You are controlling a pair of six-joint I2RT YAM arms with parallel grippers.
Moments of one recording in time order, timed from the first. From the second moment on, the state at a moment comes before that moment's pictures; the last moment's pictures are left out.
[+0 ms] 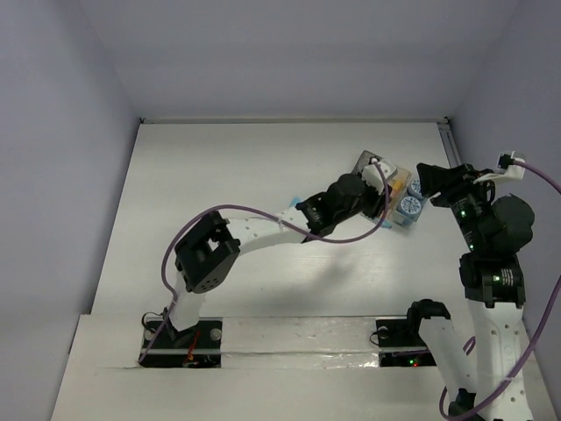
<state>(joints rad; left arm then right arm) -1.08 2.00 1.55 0.29 -0.08 -0.15 -0.04 0.60 0.98 -0.28 -0.22 0.51</state>
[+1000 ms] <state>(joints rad) -1.04 2.38 1.83 0.05 0.06 0.21 -0.04 0.64 0.93 -0.28 -0.27 0.51</state>
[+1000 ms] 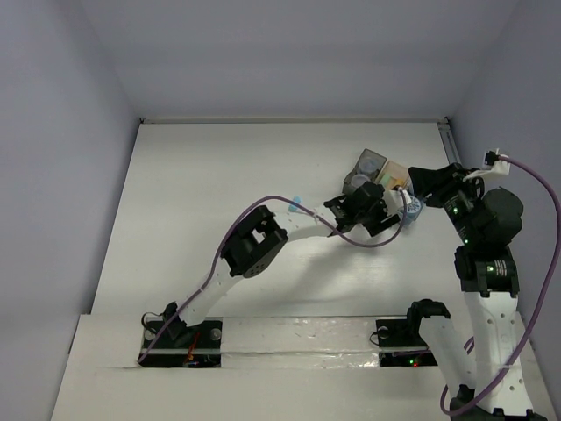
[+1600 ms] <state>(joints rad) -0.99 2.43 1.84 0.00 0.20 0.18 -0.04 0.64 0.92 -0.27 -0.27 0.51</state>
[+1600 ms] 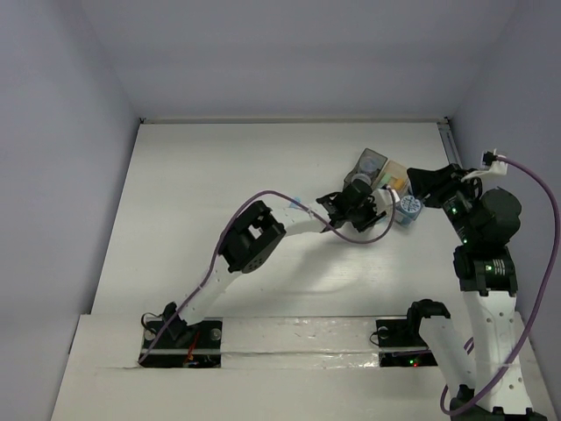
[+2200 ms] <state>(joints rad) -0.97 1.92 1.00 0.31 -0.02 -0.11 -0.04 0.76 0.87 -0.24 -0.41 0.52</state>
